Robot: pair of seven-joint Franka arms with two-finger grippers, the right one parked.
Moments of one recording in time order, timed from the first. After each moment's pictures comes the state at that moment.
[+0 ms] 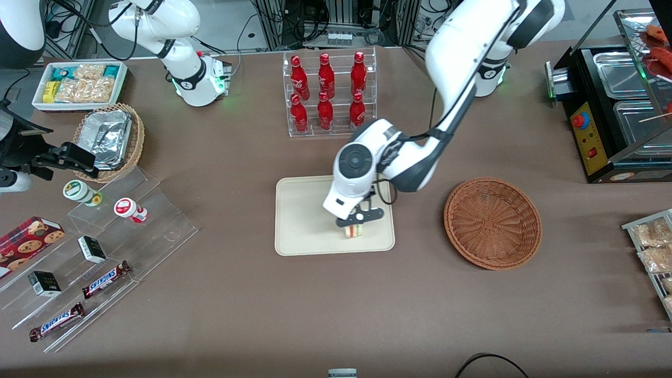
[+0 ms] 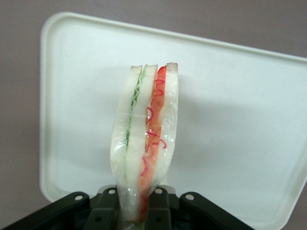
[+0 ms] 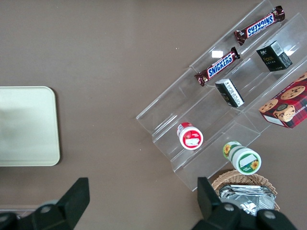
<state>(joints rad) -0.59 0.74 -0.22 -1.38 0.06 2.05 -1.00</state>
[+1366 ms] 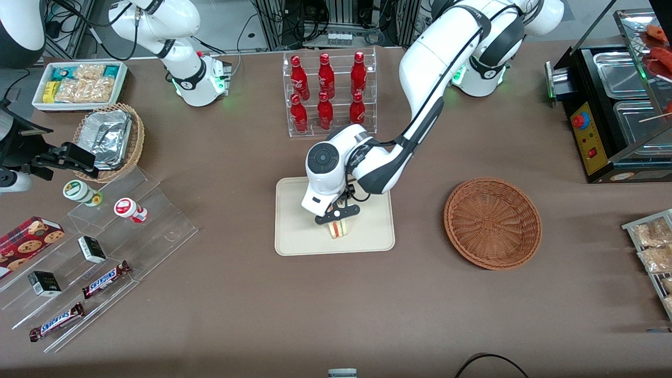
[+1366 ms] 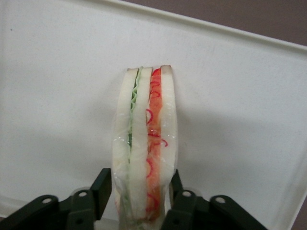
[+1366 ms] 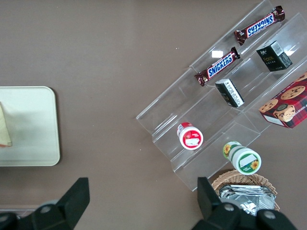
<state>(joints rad) -0.67 0.87 -0.21 -1.25 0.13 2.07 -1.15</state>
